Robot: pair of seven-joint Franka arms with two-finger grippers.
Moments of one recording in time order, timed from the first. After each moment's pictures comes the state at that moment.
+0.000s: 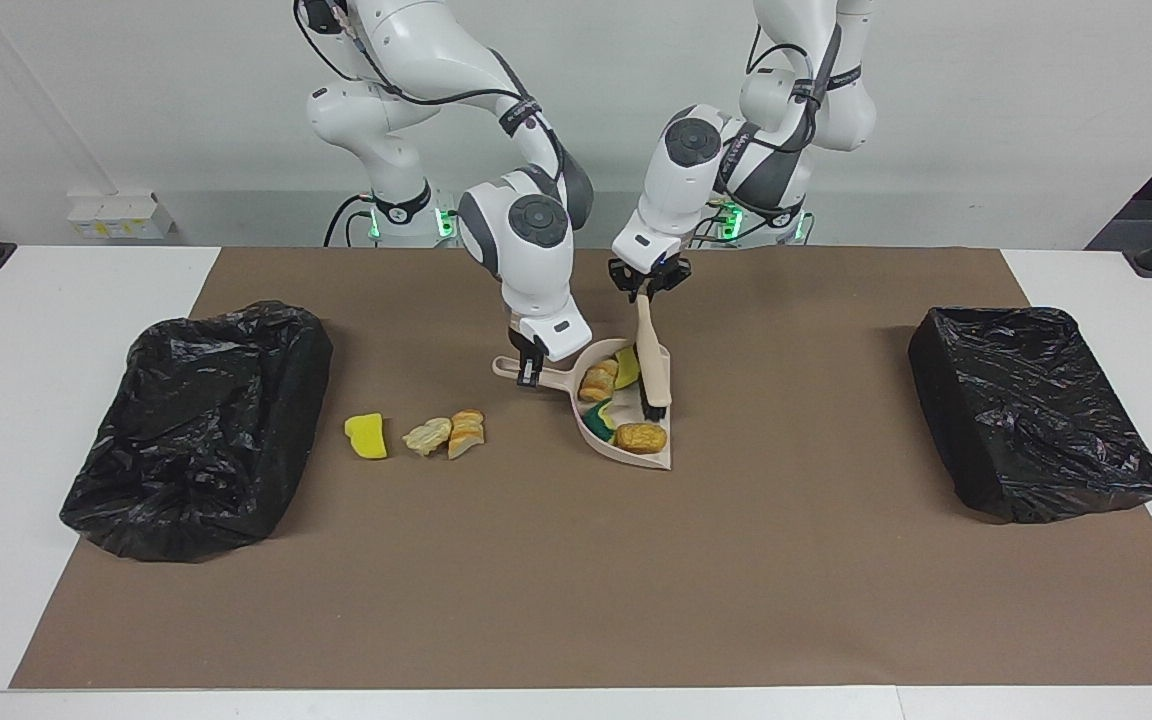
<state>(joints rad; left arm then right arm) -0.61 -0.07 -0.13 -2.27 -0.20 2.17 -0.62 0.50 0.28 0.02 -1.91 -0.06 2.12 -0.86</state>
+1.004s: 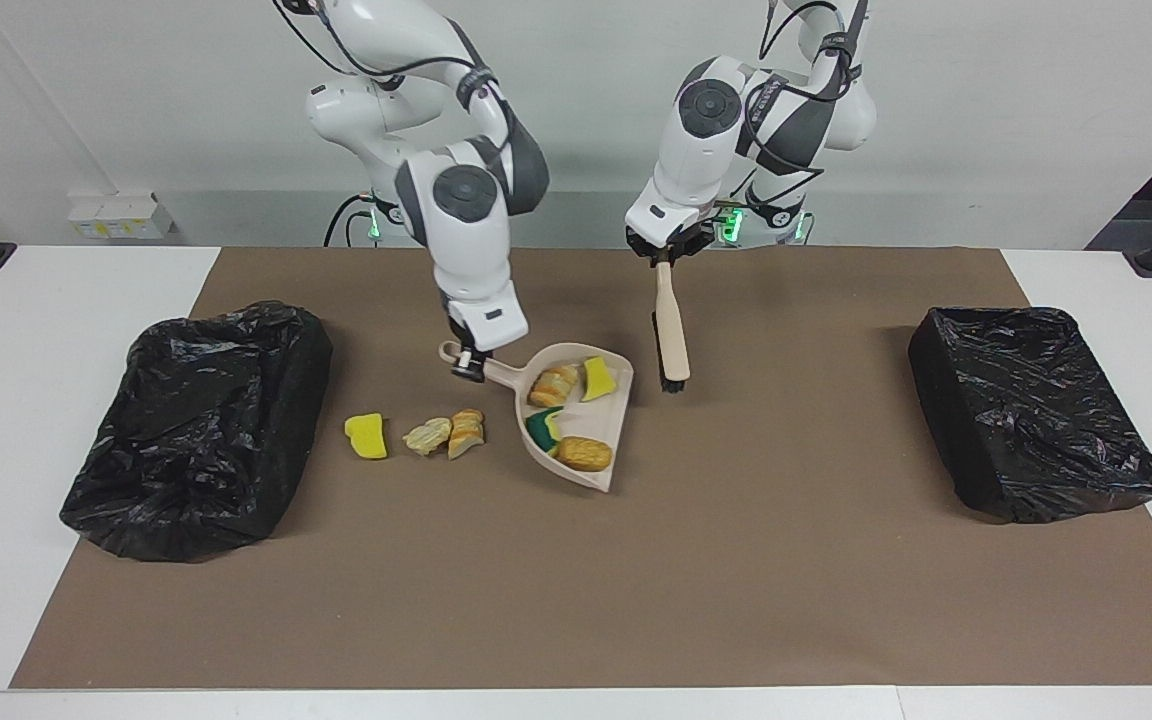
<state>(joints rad) -0.59 -0.13 -0.12 -2.15 -0.18 1.83 -0.62 0.32 0.13 0.02 -1.87 -0.06 1.94 -0.88</state>
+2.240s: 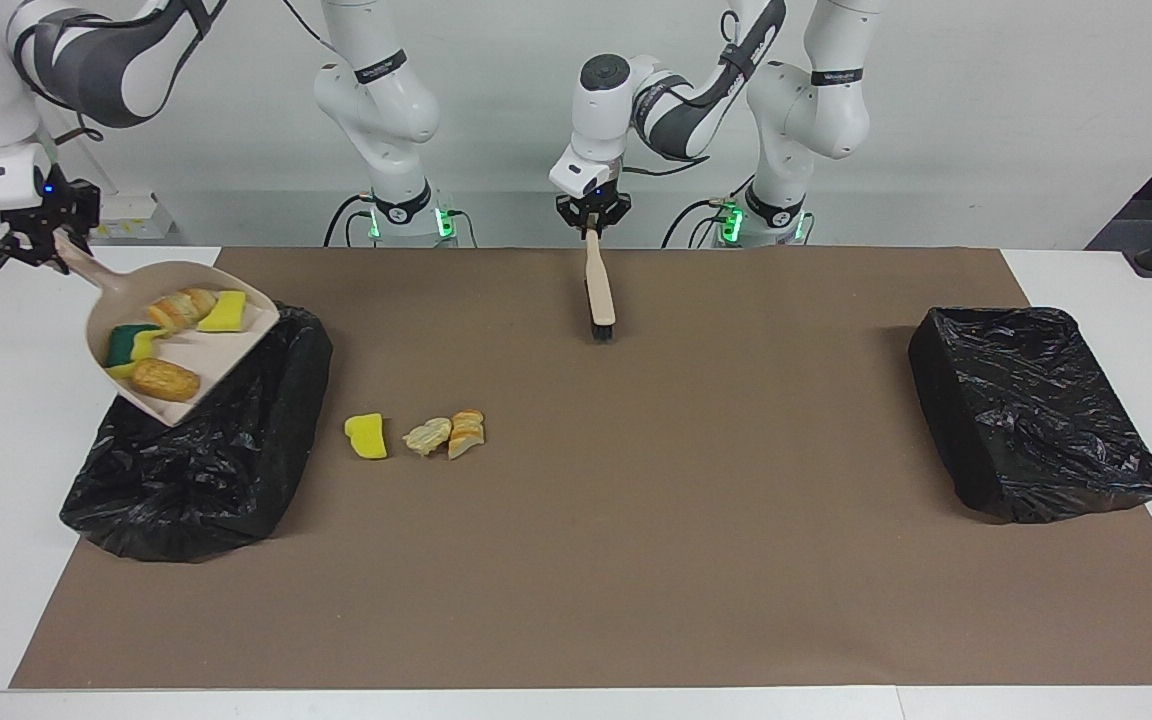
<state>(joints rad) -0.99 -0.18 -0.16 -2.45 -0.18 2.25 -1.04 -0.47 -0.08 0.00 -1.84 -0.35 1.88 -1.56</state>
